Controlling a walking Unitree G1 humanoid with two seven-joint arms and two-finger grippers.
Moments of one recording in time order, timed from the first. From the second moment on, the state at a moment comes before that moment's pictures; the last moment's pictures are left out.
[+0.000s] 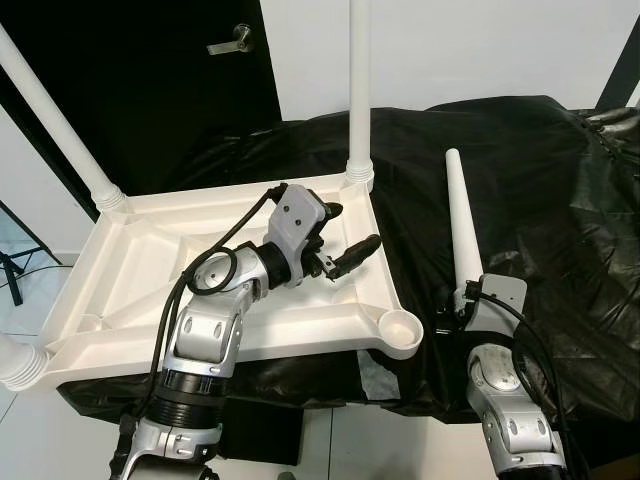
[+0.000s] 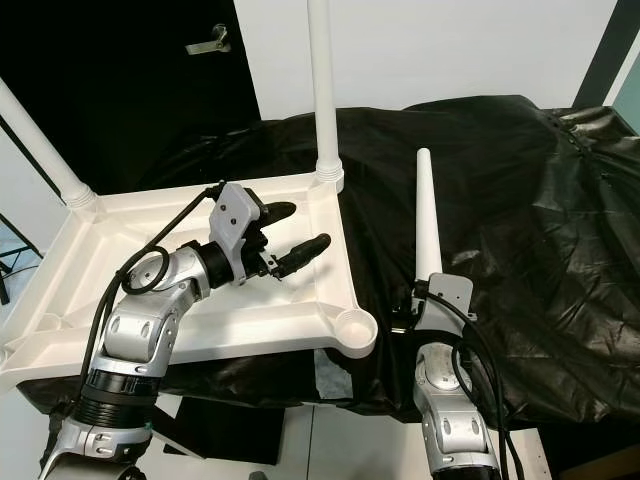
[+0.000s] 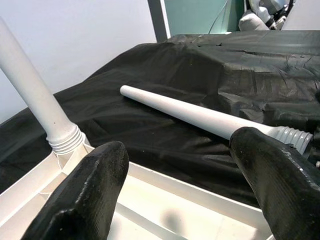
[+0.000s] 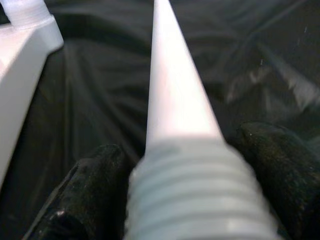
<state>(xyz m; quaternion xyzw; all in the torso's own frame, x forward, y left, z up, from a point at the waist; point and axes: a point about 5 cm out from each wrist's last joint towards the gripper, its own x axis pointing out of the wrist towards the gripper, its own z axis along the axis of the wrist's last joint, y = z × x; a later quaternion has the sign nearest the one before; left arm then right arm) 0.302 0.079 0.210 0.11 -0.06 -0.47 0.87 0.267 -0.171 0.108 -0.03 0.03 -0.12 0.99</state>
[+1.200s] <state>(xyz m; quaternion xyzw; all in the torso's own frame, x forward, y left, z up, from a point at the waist) 0.268 0.068 0.180 0.12 -0.03 -0.52 0.85 0.324 -0.216 0.152 0.09 0.15 -0.06 0.98</state>
